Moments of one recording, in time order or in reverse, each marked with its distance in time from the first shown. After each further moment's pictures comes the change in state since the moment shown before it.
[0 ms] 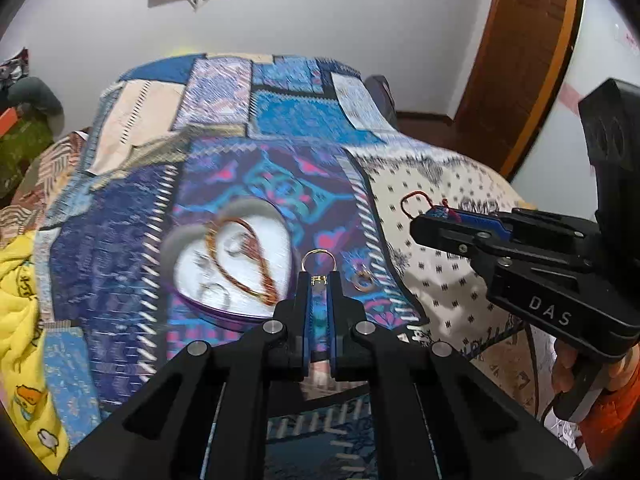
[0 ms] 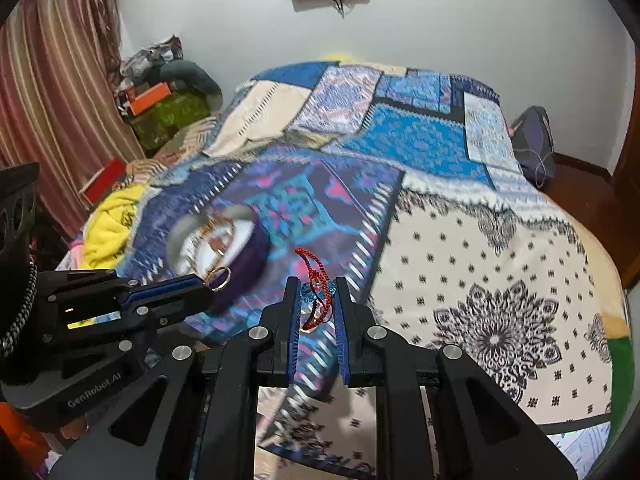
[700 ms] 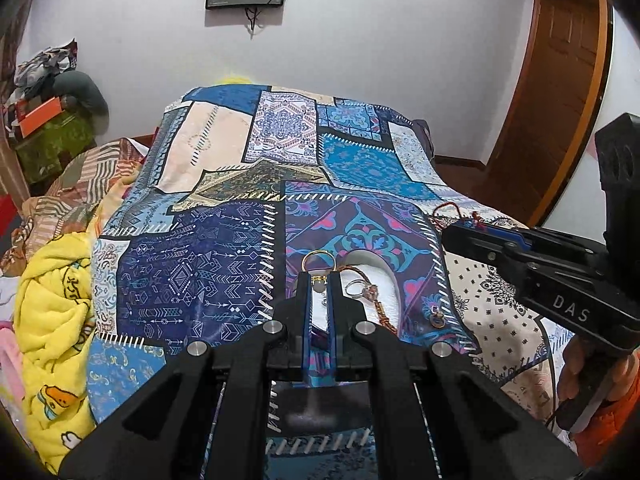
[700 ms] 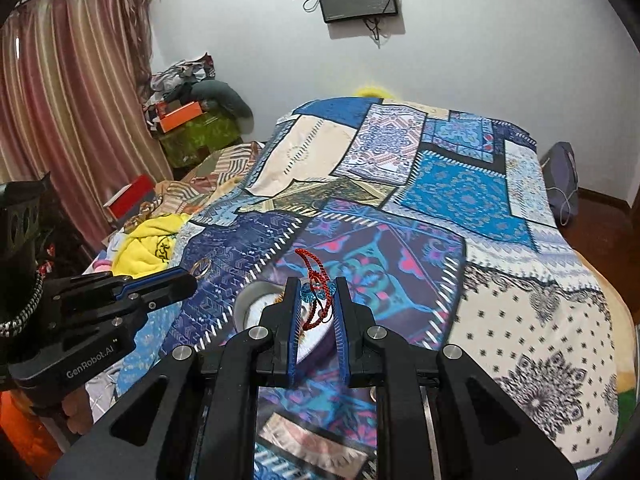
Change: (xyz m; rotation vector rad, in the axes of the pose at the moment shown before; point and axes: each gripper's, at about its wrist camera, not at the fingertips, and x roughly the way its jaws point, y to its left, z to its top) left arm -0.042 0.076 0.011 -0.098 -0.119 0.092; right arm 0.016 0.052 0.039 -0.057 -0.074 0.074
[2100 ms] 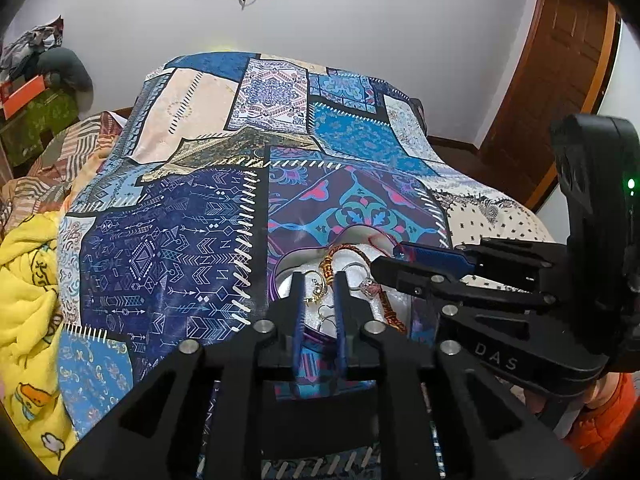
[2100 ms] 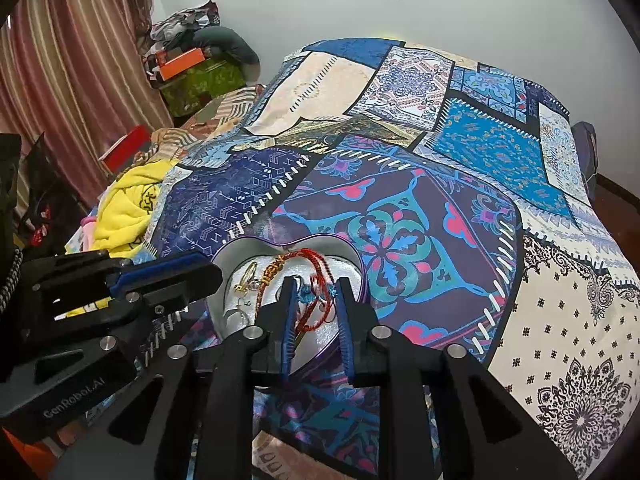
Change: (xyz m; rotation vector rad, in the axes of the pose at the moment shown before) left arm 0.042 0.003 -0.007 -0.021 0.087 -0.052; right arm 0.057 0.001 -0.014 -0.039 0.185 0.016
